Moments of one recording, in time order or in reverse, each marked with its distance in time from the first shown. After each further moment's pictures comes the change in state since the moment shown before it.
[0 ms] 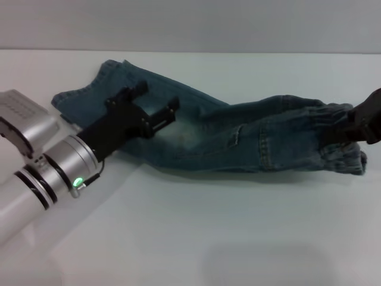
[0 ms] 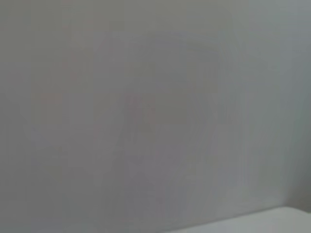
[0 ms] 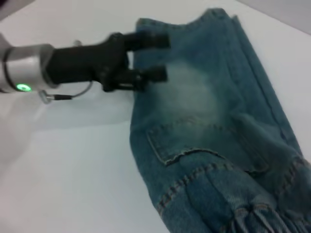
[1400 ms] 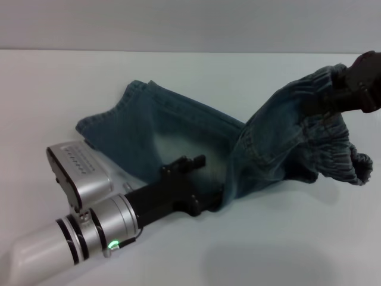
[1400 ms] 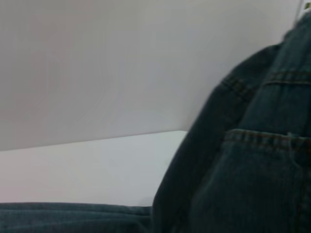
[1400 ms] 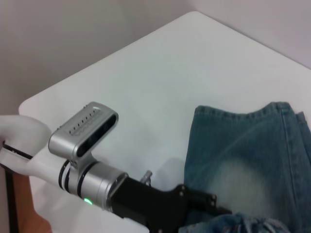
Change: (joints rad) left arm 0.006 -0.002 -0.255 -0.183 0.517 -0.056 0.040; right arm 0.103 -0.035 0.093 0.007 0.182 -0.133 0.047
